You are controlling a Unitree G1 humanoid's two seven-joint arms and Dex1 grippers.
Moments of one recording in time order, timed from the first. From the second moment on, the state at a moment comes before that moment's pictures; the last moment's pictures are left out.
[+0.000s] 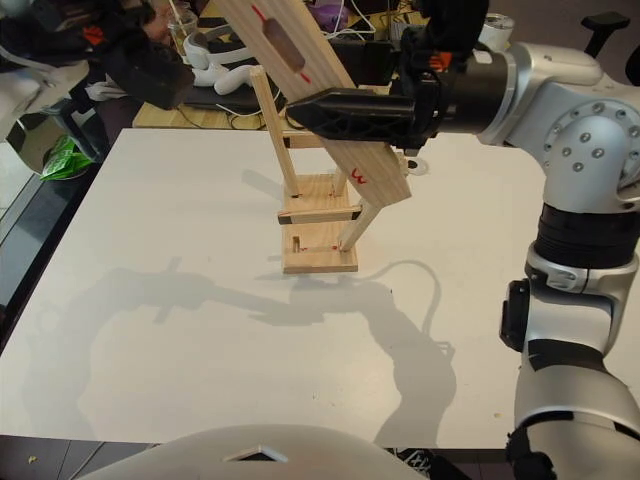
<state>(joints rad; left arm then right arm) -1.13 0.91 -0.44 0.20 1.32 -0.52 0.87 -0.94 -0.65 -0.04 -0.08 0.95 1.01 1.10</state>
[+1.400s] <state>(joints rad) -1.16 0.63 0.01 0.44 -0.56 0.33 -0.38 -0.94 -0.60 -0.03 -0.06 0.89 1.02 0.93</state>
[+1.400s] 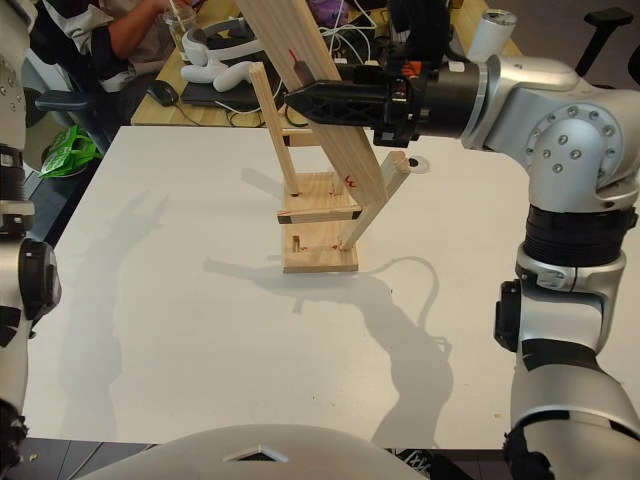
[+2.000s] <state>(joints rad) -0.44 0.45 0.29 -0.49 -1.85 0.73 -0.01 -0.39 -0.15 -0.15 -0.71 1.57 0.78 -0.01</state>
